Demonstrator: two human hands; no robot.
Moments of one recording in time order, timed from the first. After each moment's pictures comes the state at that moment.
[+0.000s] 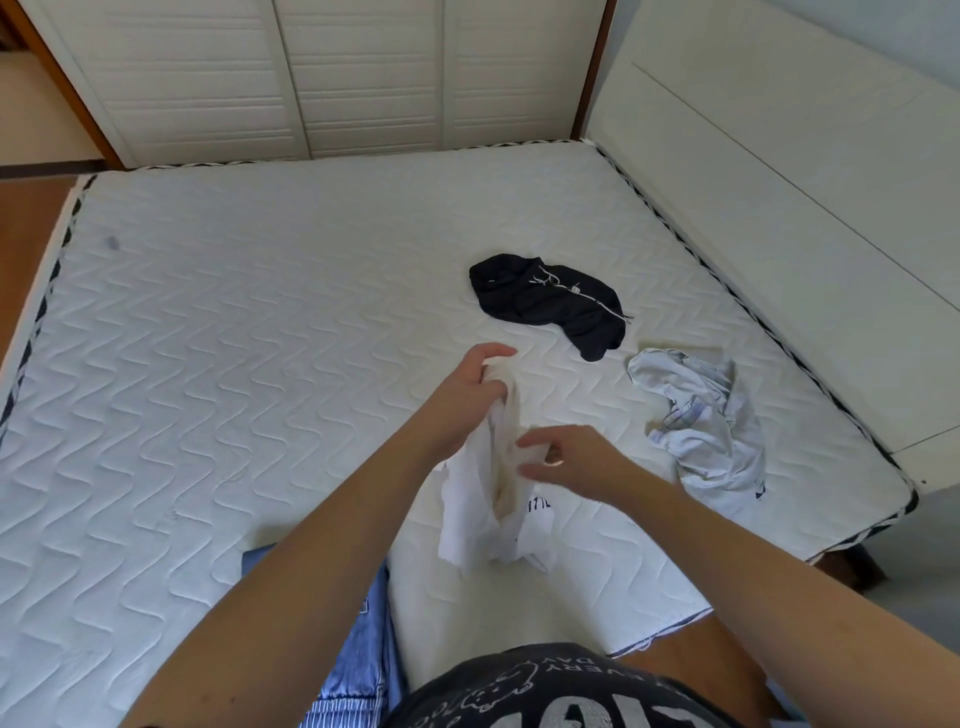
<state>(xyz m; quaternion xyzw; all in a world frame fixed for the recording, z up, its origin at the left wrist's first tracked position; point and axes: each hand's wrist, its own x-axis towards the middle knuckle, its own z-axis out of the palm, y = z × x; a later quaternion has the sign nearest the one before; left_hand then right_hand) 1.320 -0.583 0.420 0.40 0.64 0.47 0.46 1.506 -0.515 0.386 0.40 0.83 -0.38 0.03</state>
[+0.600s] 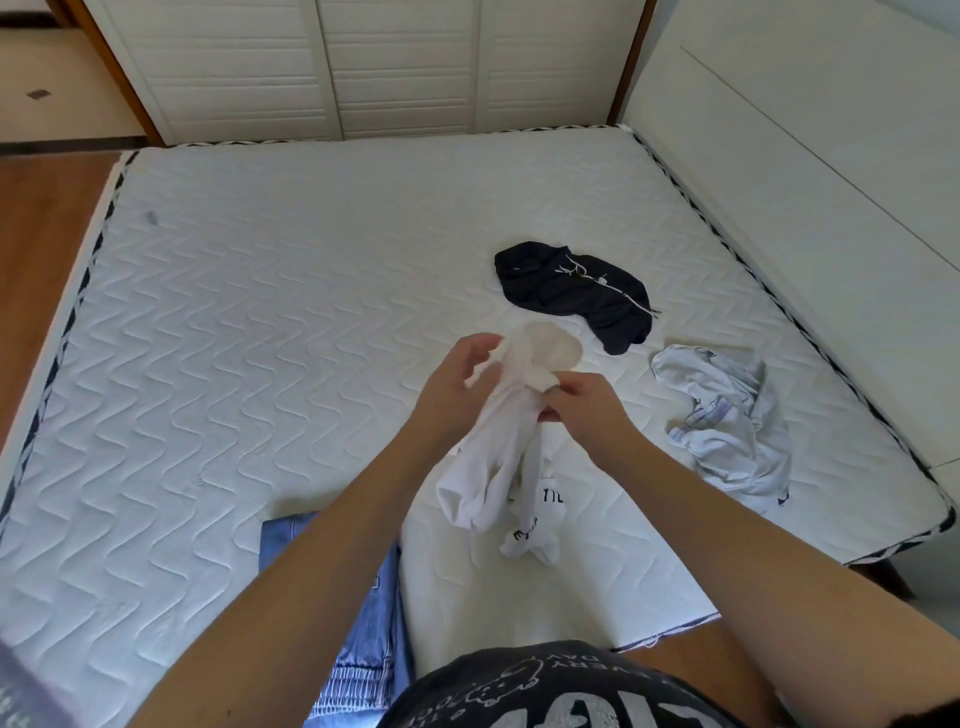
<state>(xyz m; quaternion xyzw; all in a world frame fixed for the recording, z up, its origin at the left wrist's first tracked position) 1.311 -0.605 0.403 0.42 0.66 0.53 0.33 1.467 -0.511 0.408 0.44 0.64 -0.60 -0.20</state>
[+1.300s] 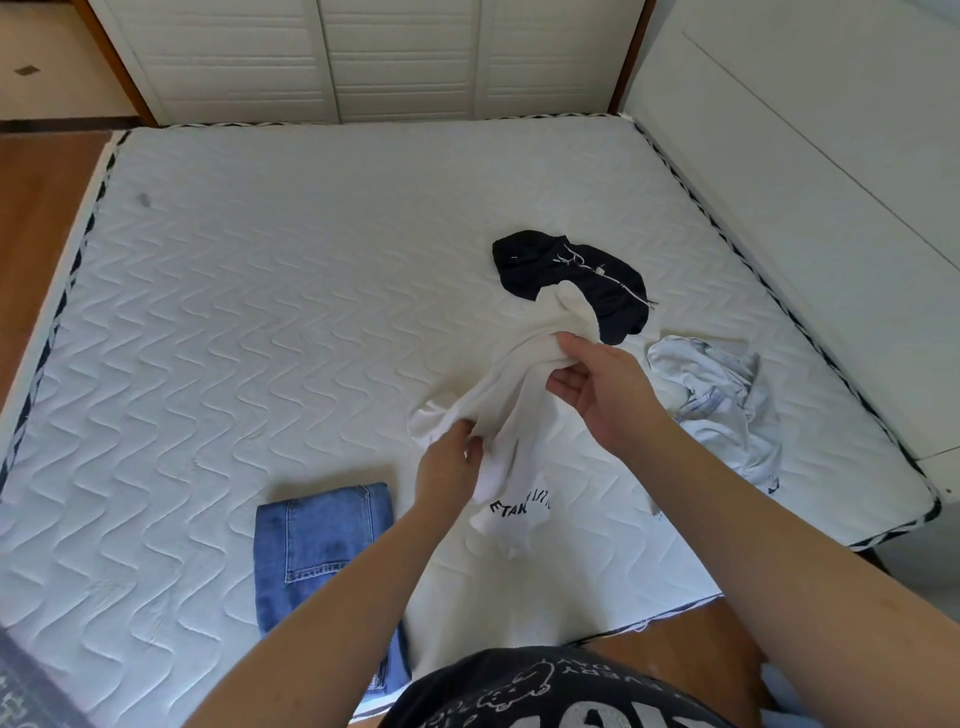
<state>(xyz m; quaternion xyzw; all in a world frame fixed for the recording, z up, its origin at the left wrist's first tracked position) 1.351 -0.637 0.281 0.37 0.82 0.36 0.24 1.475 -0.510 0.437 0.41 0.37 -0.77 -0.31</state>
